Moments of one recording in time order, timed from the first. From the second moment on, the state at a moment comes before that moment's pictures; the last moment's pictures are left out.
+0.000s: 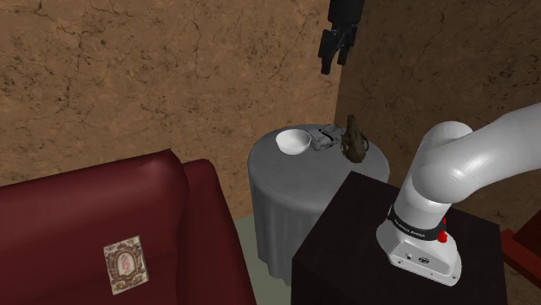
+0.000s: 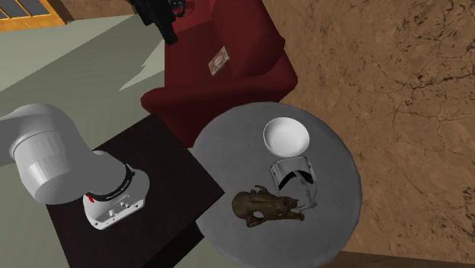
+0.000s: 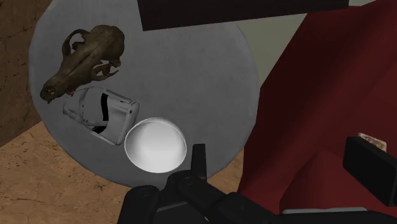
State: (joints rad) arm -0.02 -0.83 -0.04 -2.27 -0.07 1.55 -0.01
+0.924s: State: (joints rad) arm -0.04 -0.90 -0.33 -2.58 -0.24 1.84 -0.38
